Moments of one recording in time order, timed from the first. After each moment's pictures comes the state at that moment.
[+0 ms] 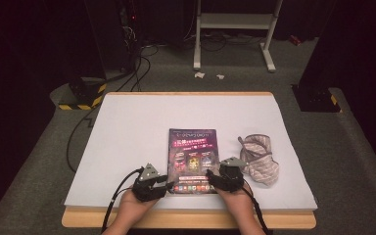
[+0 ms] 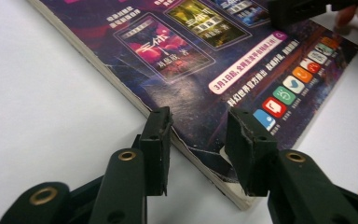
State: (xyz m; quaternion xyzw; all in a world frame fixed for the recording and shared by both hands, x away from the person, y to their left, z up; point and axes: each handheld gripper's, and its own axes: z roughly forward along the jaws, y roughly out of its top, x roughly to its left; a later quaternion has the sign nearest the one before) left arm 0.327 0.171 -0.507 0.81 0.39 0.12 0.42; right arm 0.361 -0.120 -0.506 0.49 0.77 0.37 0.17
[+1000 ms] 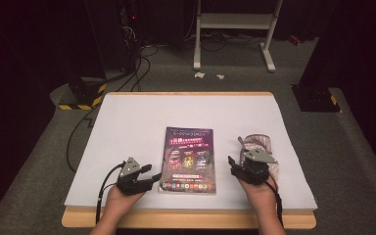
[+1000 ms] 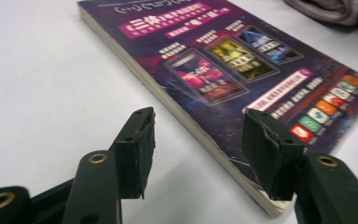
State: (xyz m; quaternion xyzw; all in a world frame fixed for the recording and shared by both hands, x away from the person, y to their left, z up) left arm 0.333 0.213 -0.499 0.78 0.39 0.16 0.46; right arm 0.364 -0.184 -0.459 0.46 0.74 0.40 0.28
